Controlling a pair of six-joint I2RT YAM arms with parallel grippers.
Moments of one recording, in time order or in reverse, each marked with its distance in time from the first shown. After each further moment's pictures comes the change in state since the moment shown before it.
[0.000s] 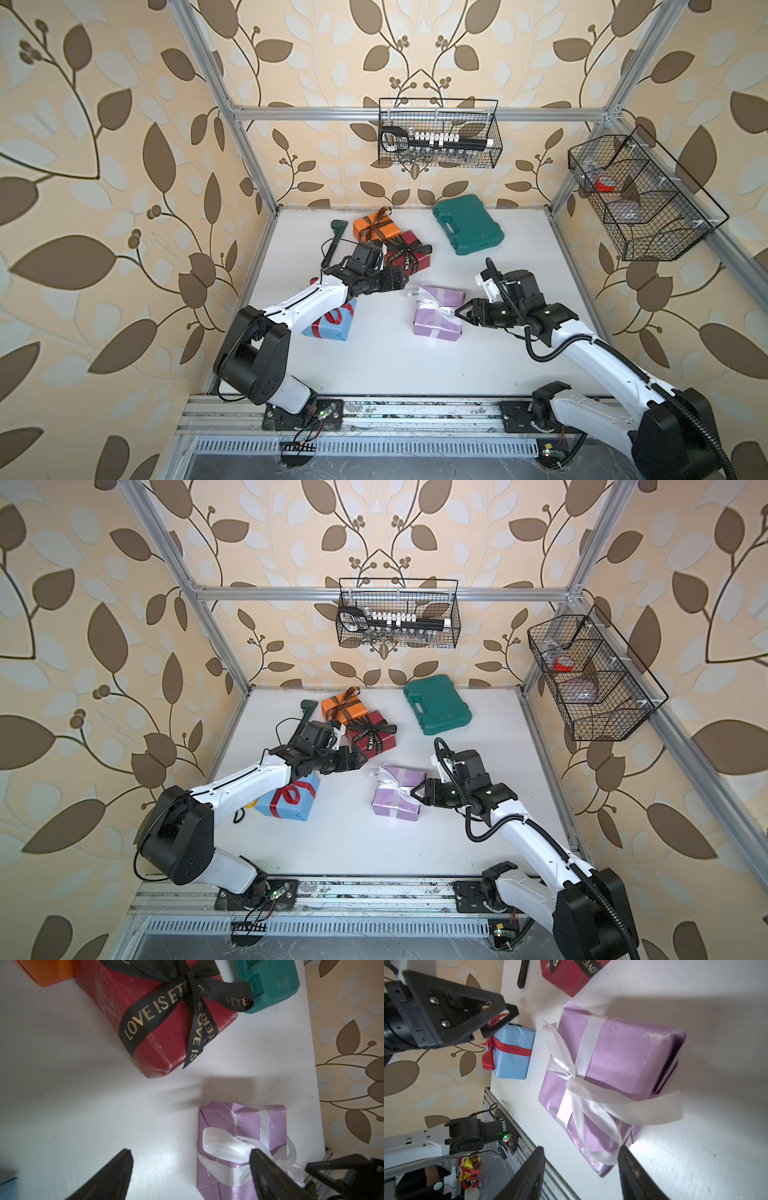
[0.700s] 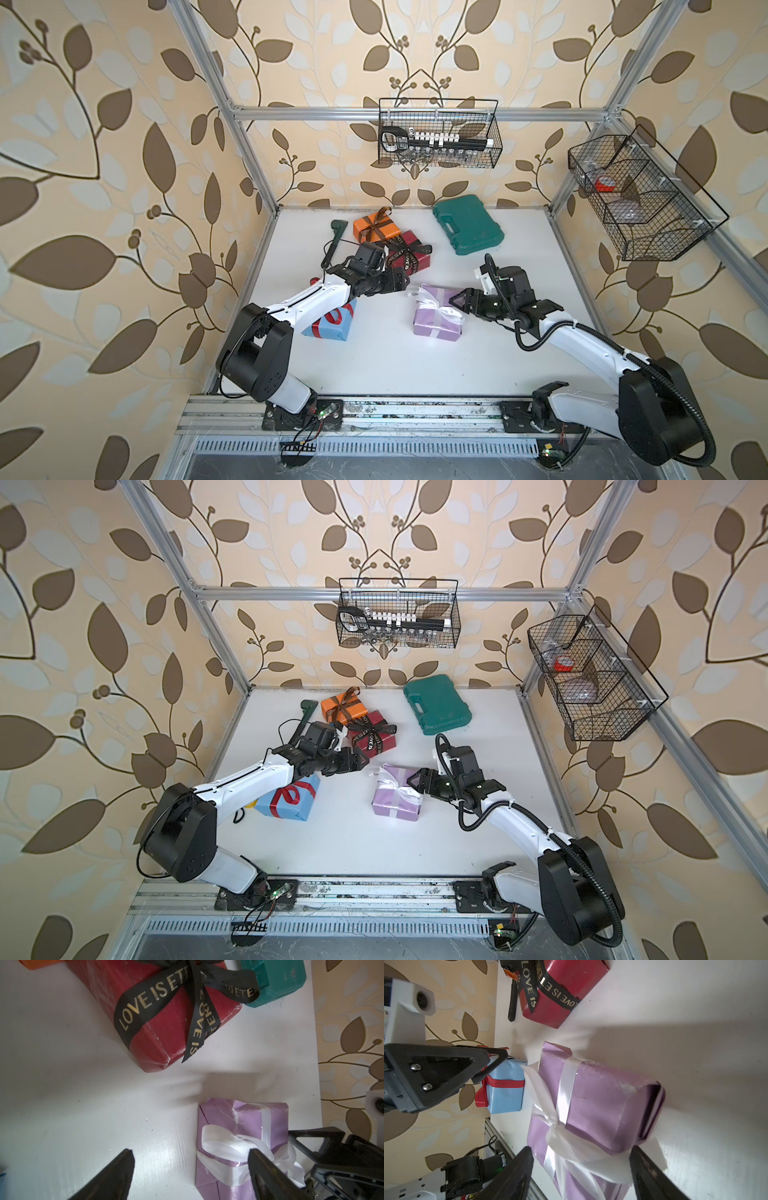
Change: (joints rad) left arm -0.019 0.020 0.010 -0.018 0.001 -0.021; right arm -0.019 0.147 -0.017 0.253 0.060 0.140
